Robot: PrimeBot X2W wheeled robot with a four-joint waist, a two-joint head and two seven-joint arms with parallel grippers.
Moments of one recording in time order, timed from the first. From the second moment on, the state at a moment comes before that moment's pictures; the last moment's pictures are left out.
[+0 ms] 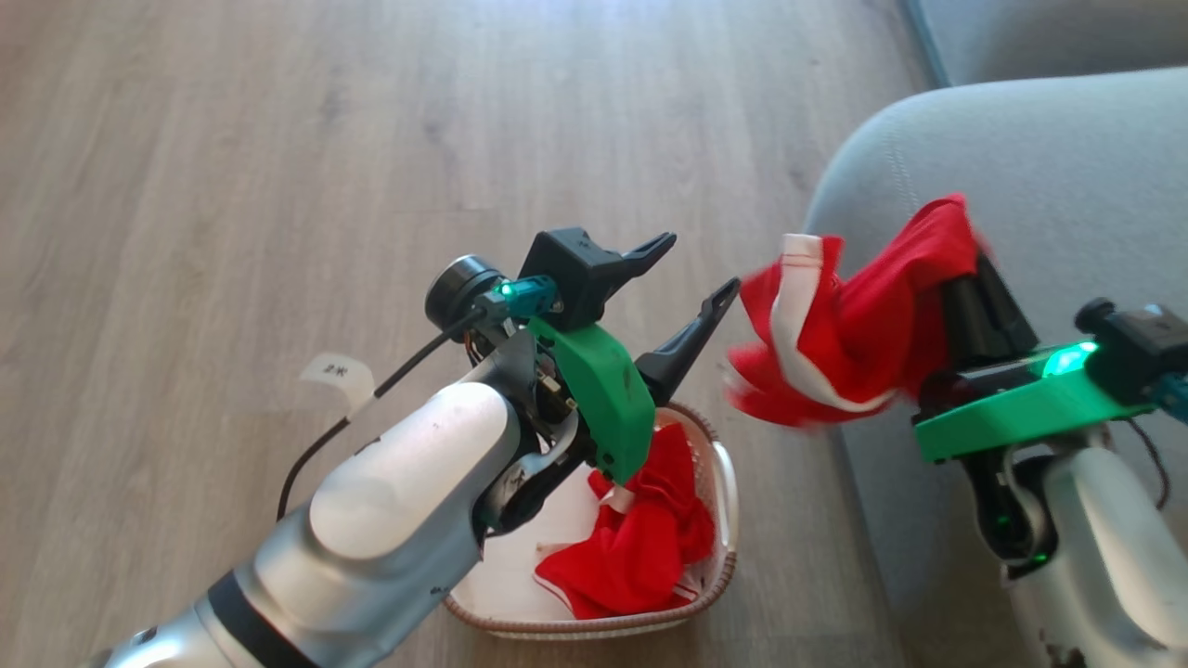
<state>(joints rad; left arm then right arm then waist) -0.71 0.19 -0.95 0.22 -0.66 0.04 0.08 -0.27 -0.18 0.13 0.17 0.43 0.12 -0.25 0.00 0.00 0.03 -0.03</state>
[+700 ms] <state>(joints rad) -0.67 0.23 -0.96 0.20 -0.63 0.04 0.03 -0.21 -0.18 0.07 -0.04 0.45 0.12 -0.25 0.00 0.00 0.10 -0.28</state>
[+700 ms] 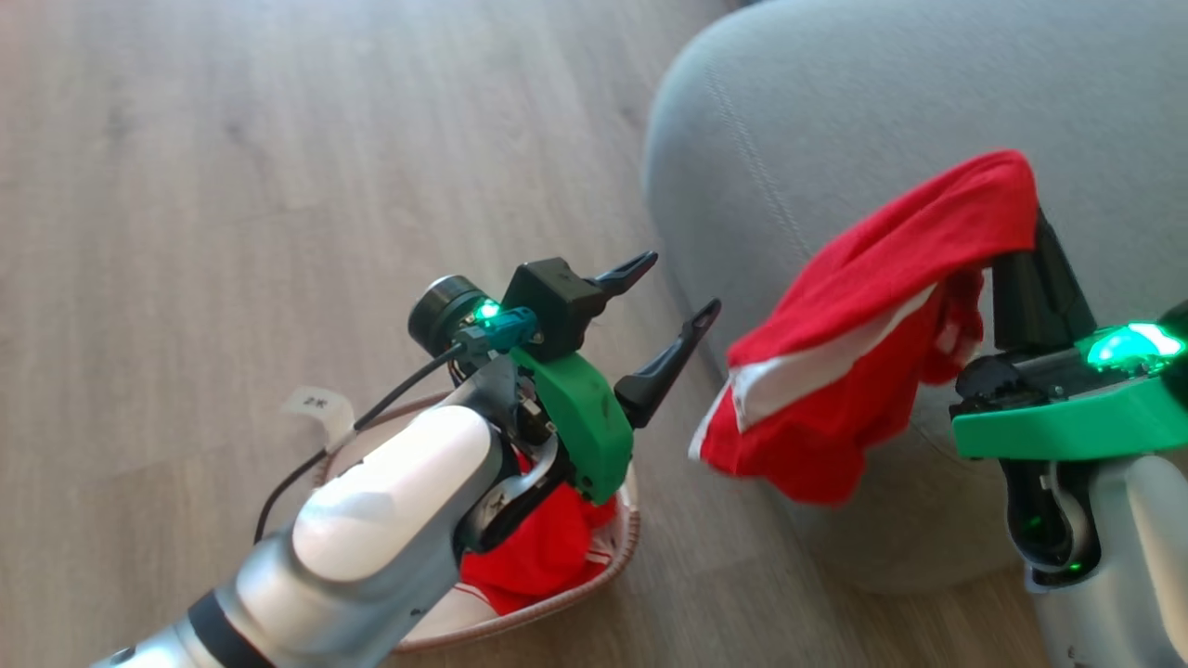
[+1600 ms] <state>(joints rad) -0.70 0.25 -0.97 0.17 -0.63 0.04 0.04 -0.31 -0.20 0.06 -0.13 0.54 0.12 -0.26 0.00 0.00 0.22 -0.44</state>
